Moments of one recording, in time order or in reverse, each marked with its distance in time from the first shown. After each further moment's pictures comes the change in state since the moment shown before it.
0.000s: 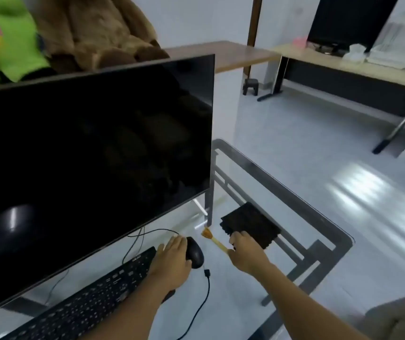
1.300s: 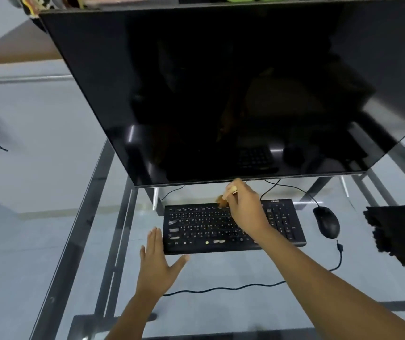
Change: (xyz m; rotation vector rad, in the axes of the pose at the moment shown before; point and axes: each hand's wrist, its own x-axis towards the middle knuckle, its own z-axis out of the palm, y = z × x) left_hand -0.306 -0.215 0.099 -0.505 0.456 -0.734; right_hand -0.080 -0.308 0.124 0.417 -0.069 -0.584
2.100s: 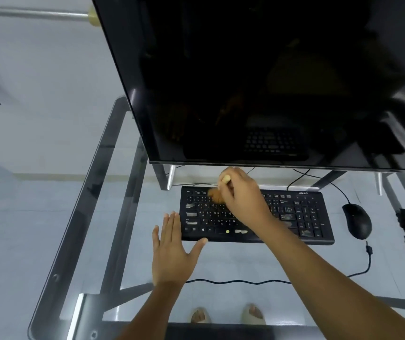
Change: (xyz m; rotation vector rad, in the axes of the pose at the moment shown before) left_hand 0.003 -0.013 0.023 0.113 0.137 0.001; right_hand 0.013 -0.031 0.060 -0.134 -0.101 -0.229
